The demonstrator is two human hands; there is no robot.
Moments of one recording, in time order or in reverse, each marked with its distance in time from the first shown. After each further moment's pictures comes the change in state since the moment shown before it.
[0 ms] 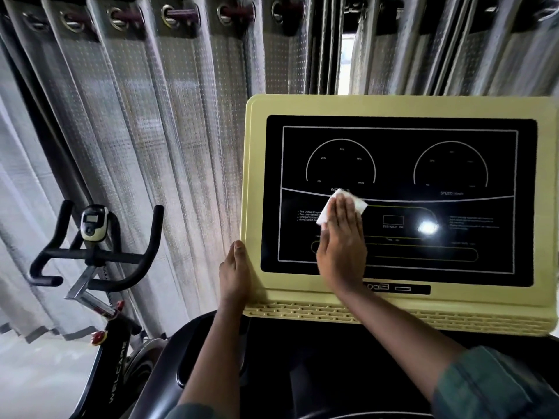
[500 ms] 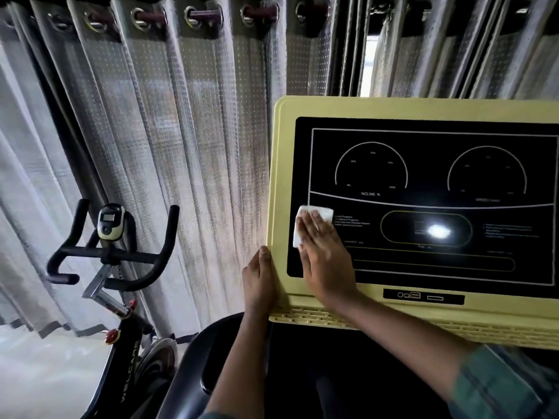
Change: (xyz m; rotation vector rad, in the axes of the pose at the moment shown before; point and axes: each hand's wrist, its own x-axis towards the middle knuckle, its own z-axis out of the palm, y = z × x) left_hand -0.004 0.003 -0.007 0.022 0.045 0.086; right_hand -0.011 -0.054 0.032 -0.006 -0.211 -0.348
